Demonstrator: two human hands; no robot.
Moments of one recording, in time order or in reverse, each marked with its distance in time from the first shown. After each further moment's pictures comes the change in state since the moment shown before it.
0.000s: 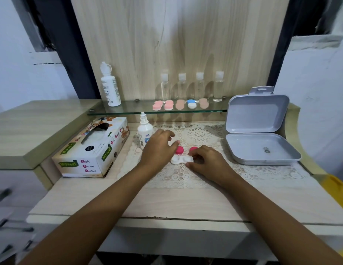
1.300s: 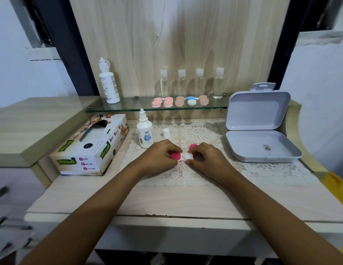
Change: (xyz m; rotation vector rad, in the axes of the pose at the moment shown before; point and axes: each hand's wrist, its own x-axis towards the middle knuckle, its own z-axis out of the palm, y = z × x) left_hand -0.010 -0.008 -0.012 -0.056 -0.439 0.081; right_hand 0.000 0.000 0.001 0.032 -0.008 0.018
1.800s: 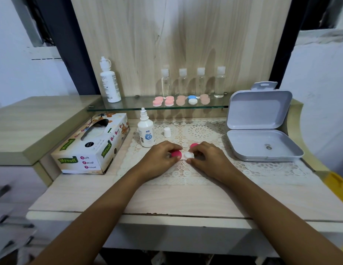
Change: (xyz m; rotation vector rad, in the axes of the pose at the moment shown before) left_hand -0.005 -0.008 0.015 -0.142 0.134 0.015; right_hand 0.001 0.002 0.001 -0.013 0.000 -0.017
